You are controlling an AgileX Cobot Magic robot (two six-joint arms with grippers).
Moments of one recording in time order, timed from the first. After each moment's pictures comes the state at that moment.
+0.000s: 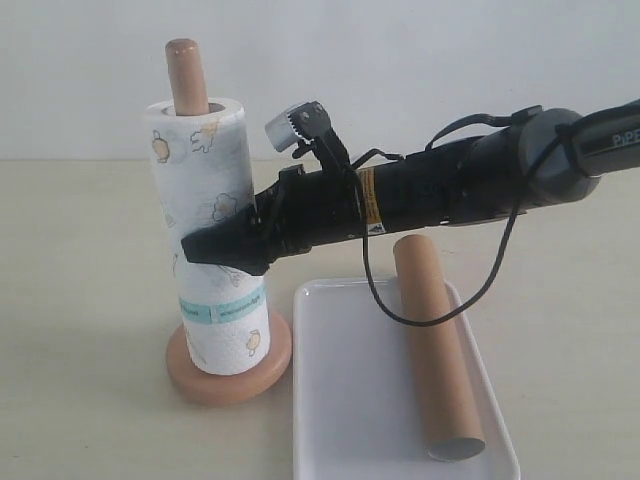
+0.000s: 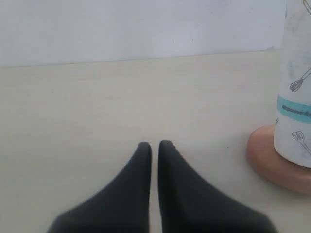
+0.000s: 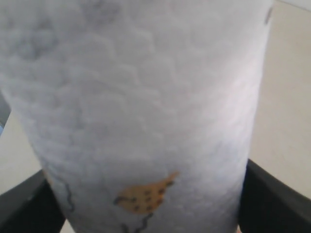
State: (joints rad) left arm -0.03 0.00 0.00 -0.06 0.32 0.09; right arm 0.52 2.05 -1.26 -1.40 -0.92 1.23
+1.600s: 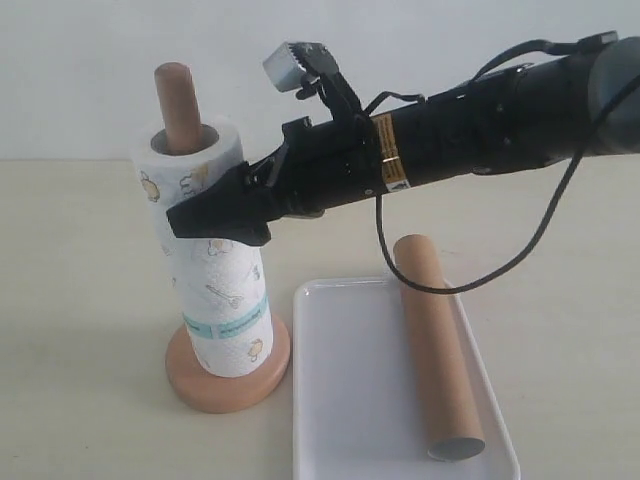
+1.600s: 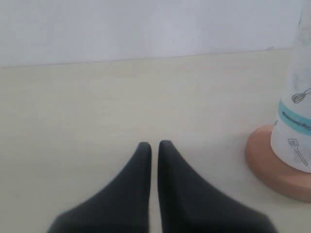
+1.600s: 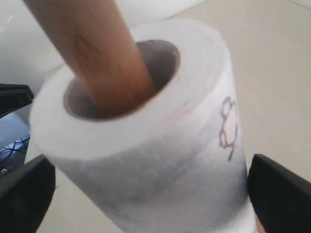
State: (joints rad) left arm -0.03 0.00 0.00 -0.06 0.32 0.09; right arm 0.52 1.87 -1.26 -1.60 -0.90 1.50
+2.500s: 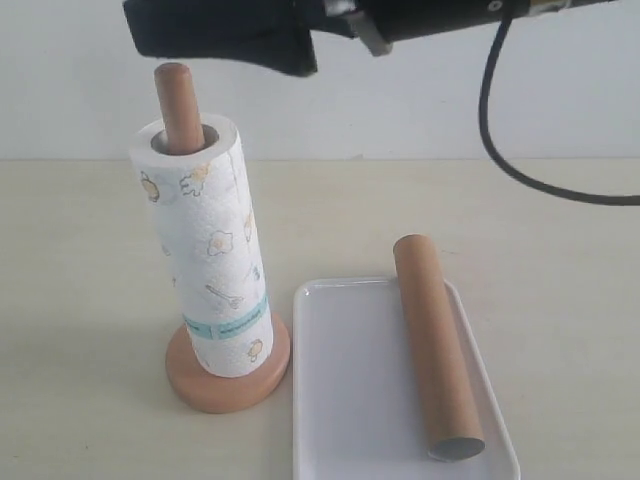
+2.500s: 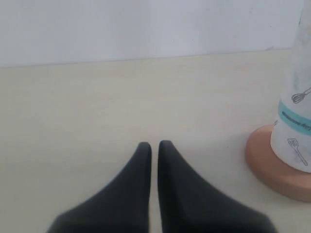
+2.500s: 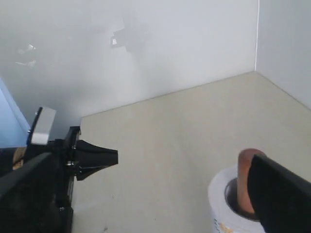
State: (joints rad) left arm -0.03 0.00 0.00 -0.06 0.32 0.09; right arm 0.52 1.42 -1.26 -1.74 -0.94 1.79
